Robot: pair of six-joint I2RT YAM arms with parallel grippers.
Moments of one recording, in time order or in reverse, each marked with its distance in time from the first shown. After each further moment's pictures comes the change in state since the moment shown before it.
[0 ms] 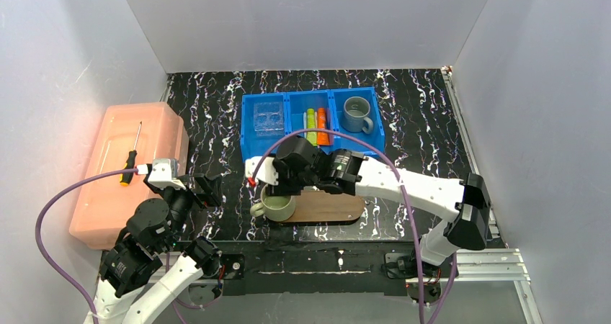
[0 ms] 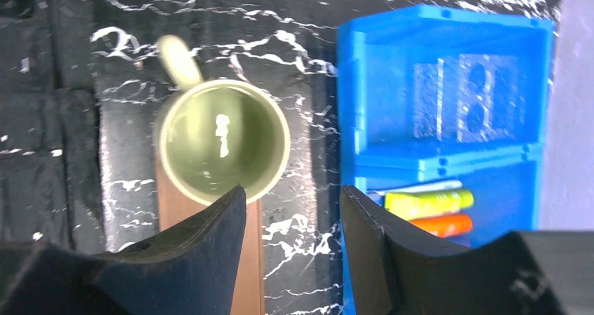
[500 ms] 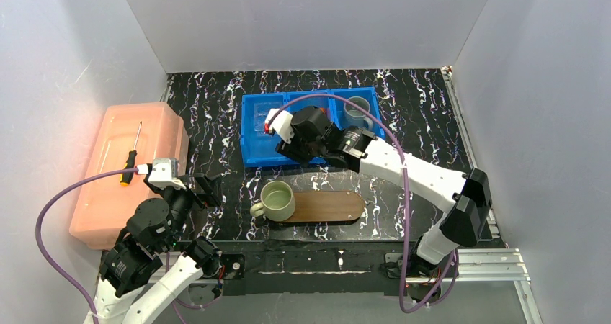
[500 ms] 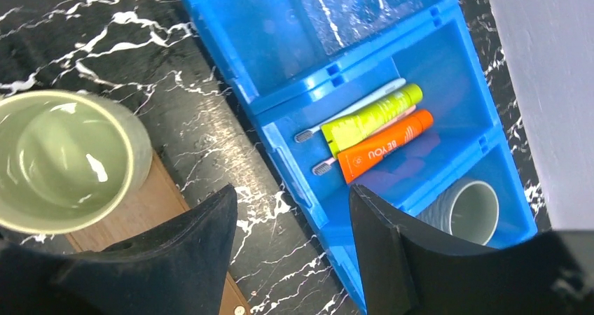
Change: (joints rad) left arm 0.000 0.002 0.000 0.000 0.000 0.000; right arm -0.184 0.002 0.037 0.027 0.188 0.201
